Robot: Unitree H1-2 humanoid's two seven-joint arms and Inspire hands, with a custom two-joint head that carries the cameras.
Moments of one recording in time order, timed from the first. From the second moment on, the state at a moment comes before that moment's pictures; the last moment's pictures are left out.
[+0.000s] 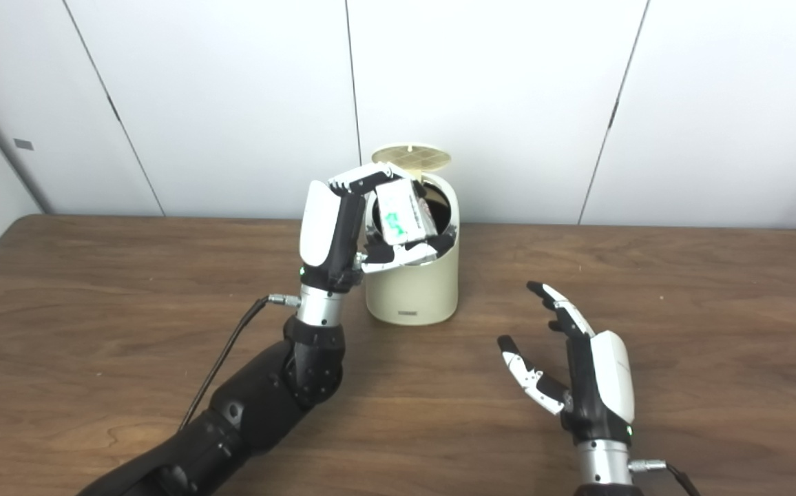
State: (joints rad) left arm -0.73 0.15 -0.68 0.62 0.58 -0.45 1.00; right arm -0.04 -0.07 0.11 -0.07 -0.59 -0.09 -0.27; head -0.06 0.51
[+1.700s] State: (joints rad) left arm -0.85 0.23 -0.80 0.78 0.57 -0.46 0.91; right arm 0.00 0.00 0.16 -0.10 -0.59 -0.04 -0.25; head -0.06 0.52
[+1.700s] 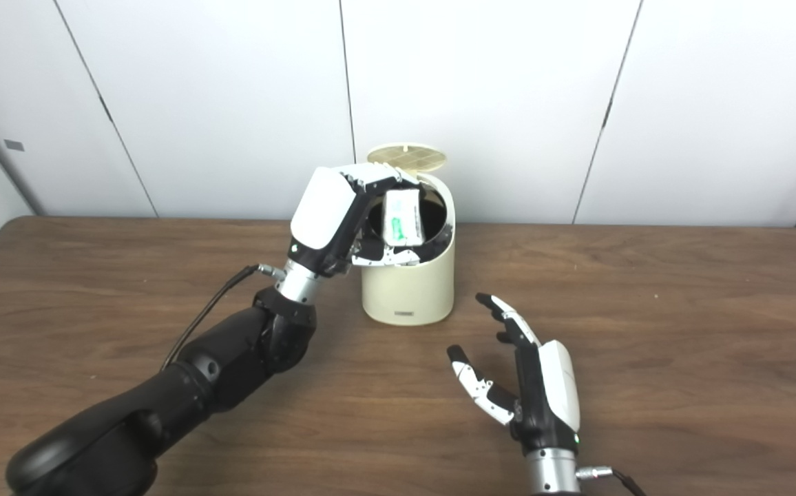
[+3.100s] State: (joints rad) left arm -0.47 0.40 -0.56 0.05 0.37 -0.46 0.82; right arm -0.02 -0.01 0.15 -0.08 -0.55 -0.04 -0.25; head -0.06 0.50
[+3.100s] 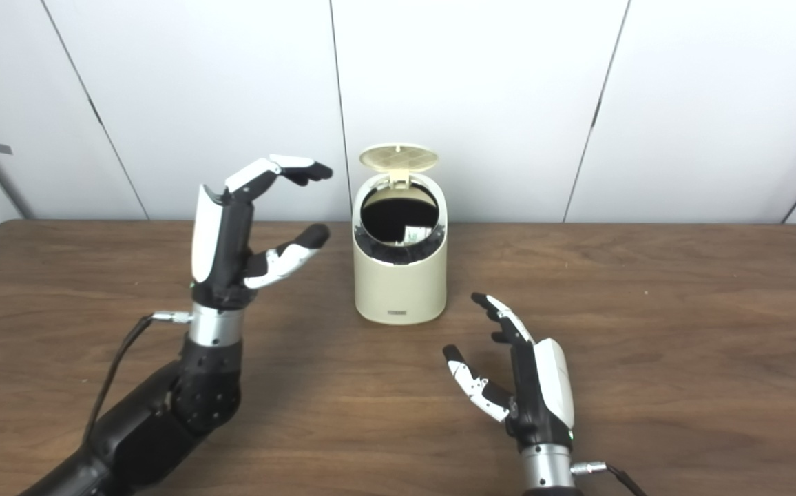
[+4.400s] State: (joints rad) left arm -0.12 0.20 -0.08 -0.13 -0.21 -0.02 -0.07; right arm -0.62 -0.24 0.19 -0.33 -0.92 0.22 0.32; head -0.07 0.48
